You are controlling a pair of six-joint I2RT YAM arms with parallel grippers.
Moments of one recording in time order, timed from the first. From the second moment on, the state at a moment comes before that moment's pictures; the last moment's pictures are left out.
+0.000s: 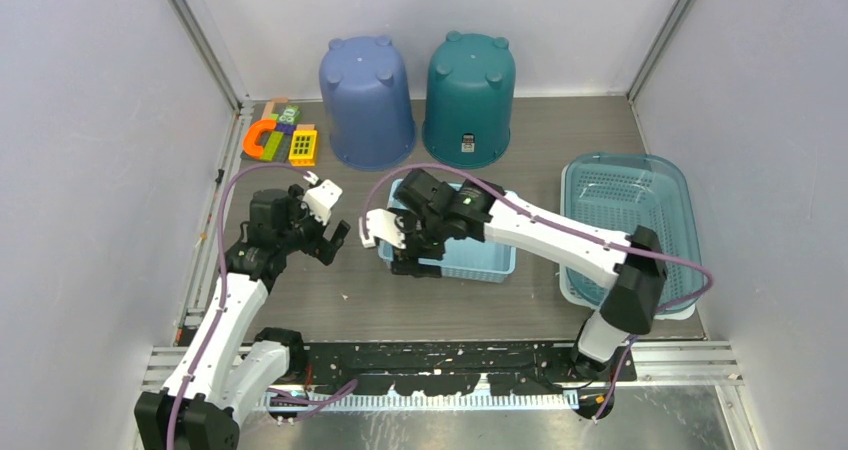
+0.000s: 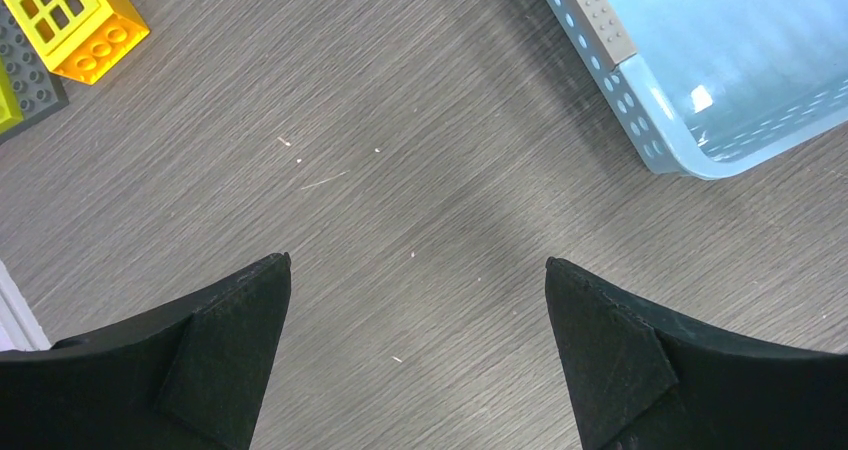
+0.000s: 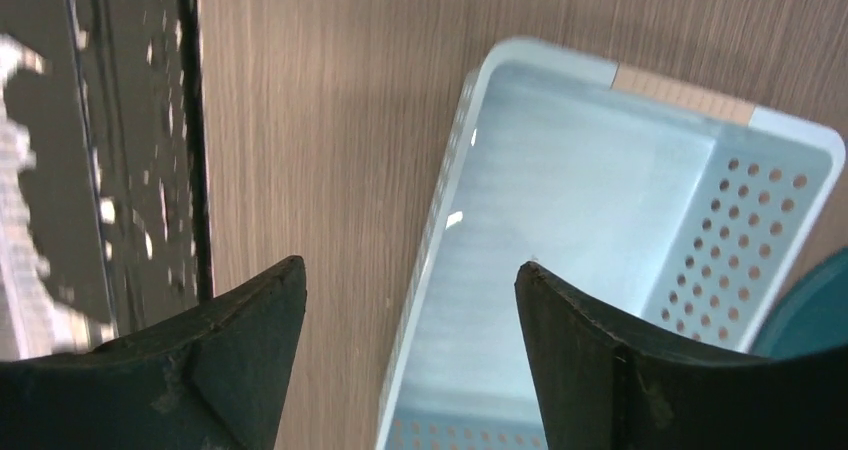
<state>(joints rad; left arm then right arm) -0.14 0.84 0.68 -0.50 0.29 0.44 1.04 1.69 1.54 -0.84 -0.24 -0.55</state>
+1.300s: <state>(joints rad) -0.92 1.33 0.93 -0.48 0.17 0.69 0.31 0.91 0.95 -0.84 -0.43 -0.92</state>
